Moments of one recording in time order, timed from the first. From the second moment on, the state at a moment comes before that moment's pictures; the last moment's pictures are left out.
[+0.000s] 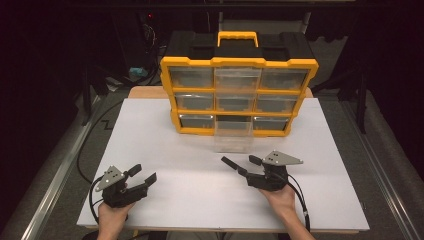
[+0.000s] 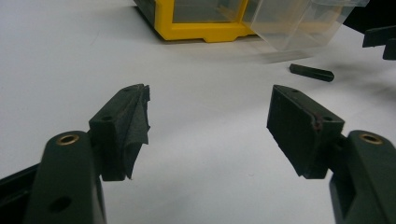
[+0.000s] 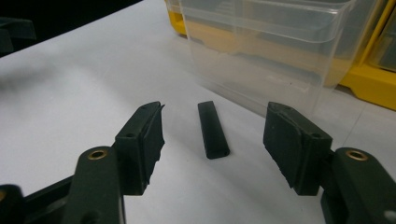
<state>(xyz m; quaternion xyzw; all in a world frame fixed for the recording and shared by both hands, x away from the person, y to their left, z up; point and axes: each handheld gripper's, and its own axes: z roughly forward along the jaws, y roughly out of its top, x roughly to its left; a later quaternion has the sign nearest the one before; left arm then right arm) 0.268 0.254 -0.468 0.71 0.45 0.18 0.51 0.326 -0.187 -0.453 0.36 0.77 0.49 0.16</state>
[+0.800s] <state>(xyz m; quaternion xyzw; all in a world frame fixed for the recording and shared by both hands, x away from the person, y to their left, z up) 0.269 0.252 -0.468 0.72 0.44 0.19 0.51 0.365 -0.148 -0.430 0.37 0.87 0.30 0.09</state>
